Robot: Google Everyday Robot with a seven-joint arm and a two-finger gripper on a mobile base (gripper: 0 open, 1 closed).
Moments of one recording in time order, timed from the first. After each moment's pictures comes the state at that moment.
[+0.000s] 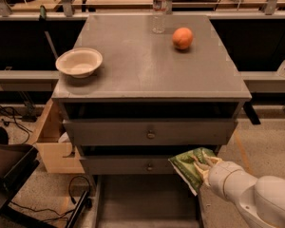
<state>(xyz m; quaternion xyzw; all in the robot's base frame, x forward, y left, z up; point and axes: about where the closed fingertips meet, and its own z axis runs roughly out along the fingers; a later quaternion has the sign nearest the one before) 0.463 -0.196 0.642 -0.27 0.85 0.03 0.45</state>
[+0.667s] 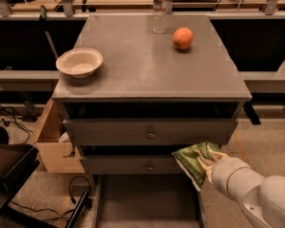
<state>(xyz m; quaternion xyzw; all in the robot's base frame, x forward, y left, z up) 0.460 -0.195 0.676 -0.26 0.85 0.00 0.46</state>
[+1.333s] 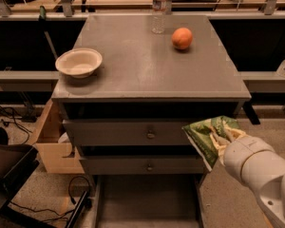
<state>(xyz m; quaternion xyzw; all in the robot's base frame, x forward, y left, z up) 0.456 -0.204 0.796 -0.24 0.82 -0.07 0.51</state>
